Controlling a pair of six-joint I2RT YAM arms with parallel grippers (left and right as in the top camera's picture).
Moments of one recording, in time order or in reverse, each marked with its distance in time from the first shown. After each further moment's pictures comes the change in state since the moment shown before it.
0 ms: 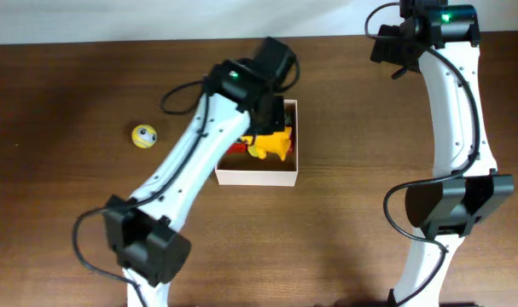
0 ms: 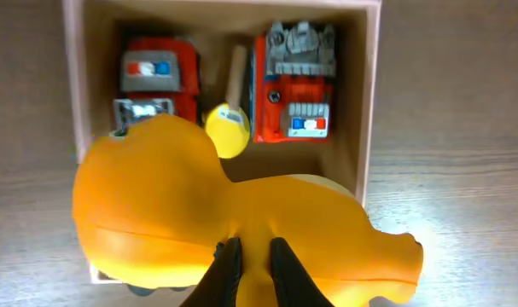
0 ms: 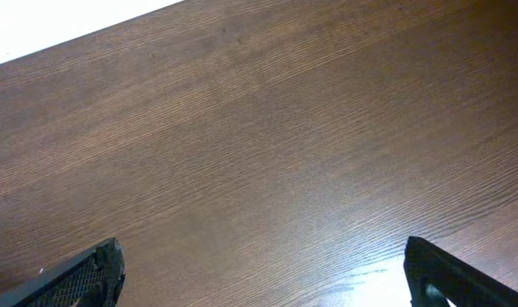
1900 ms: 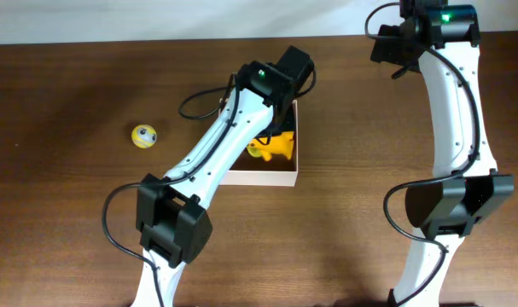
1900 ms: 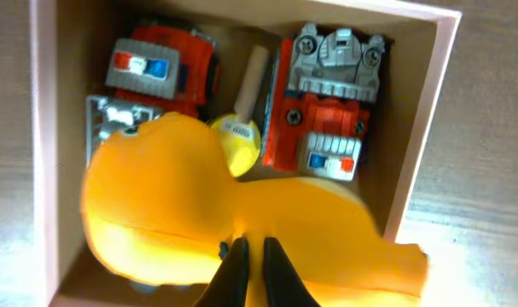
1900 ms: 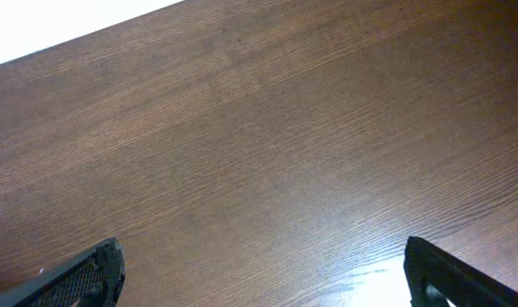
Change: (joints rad) left arm -0.037 0.161 0.121 -0.060 -0.090 -0.148; right arm 0.000 0.000 0.000 0.000 0.000 0.000
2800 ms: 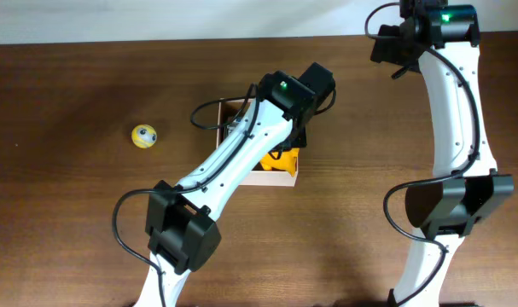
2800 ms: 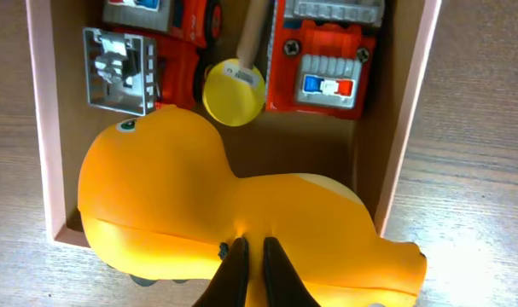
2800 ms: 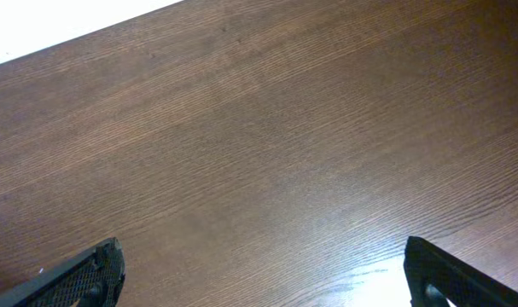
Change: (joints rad) left arm -0.091 0.000 0.007 -0.098 -0.062 -0.052; right arm 0.000 0.000 0.000 0.000 0.000 0.000
